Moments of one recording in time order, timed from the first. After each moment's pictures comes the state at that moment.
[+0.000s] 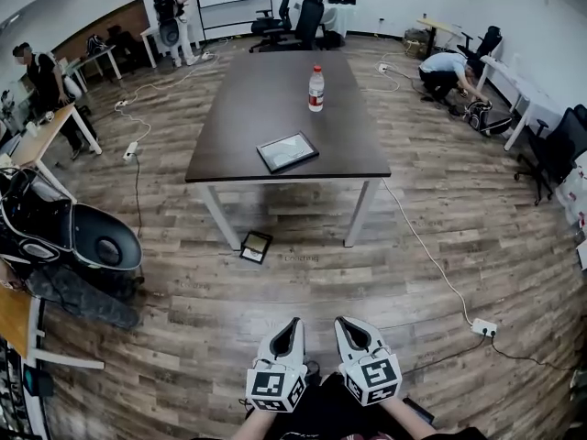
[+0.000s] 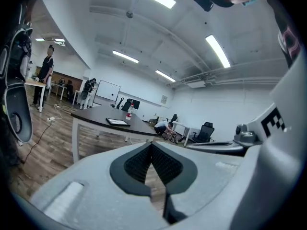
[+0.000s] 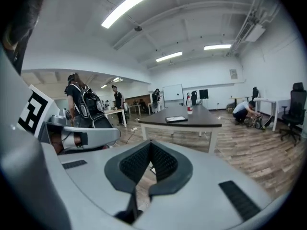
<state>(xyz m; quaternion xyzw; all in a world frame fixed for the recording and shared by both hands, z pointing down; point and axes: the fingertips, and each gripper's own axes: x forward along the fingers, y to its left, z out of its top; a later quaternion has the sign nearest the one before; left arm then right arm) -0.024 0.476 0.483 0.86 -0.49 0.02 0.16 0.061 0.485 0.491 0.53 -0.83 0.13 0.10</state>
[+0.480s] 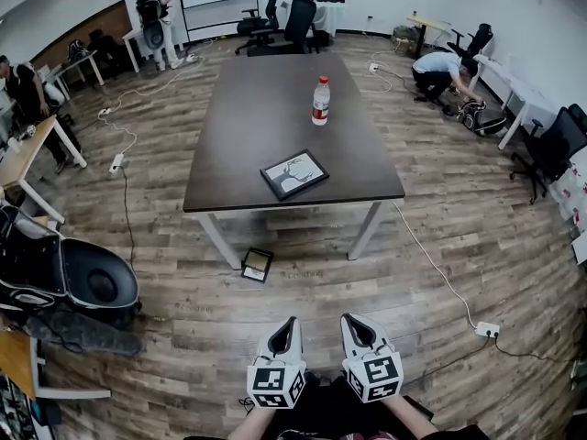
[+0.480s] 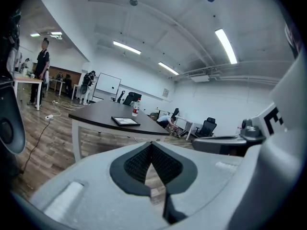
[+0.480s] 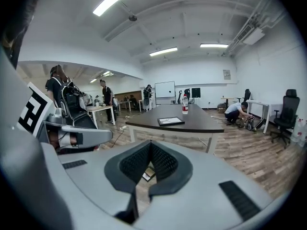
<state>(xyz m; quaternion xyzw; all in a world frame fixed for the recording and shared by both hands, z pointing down) -0.087 0.337 0.496 0.86 -0.47 0.06 0.18 0.018 0.353 0.492 0.58 -0.79 0.13 0.13</state>
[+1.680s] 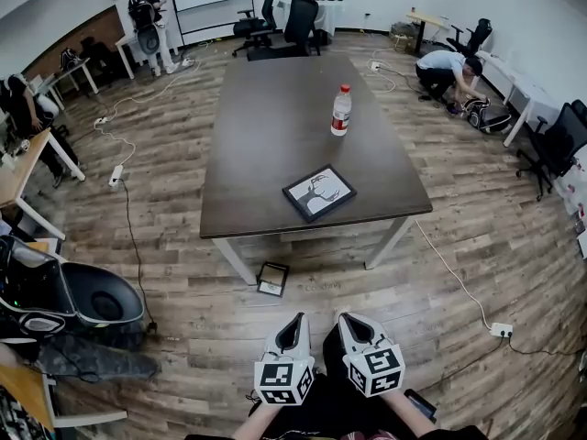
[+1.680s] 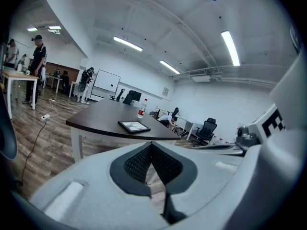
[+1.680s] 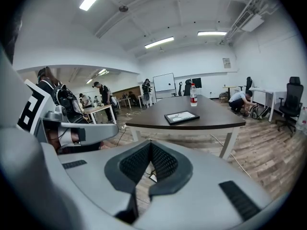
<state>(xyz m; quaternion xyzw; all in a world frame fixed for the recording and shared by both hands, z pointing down) -0.145 0.219 0.497 0.86 -0.46 0.07 0.19 -0.059 0.240 0.514 0.57 -0.79 0.19 0.13</state>
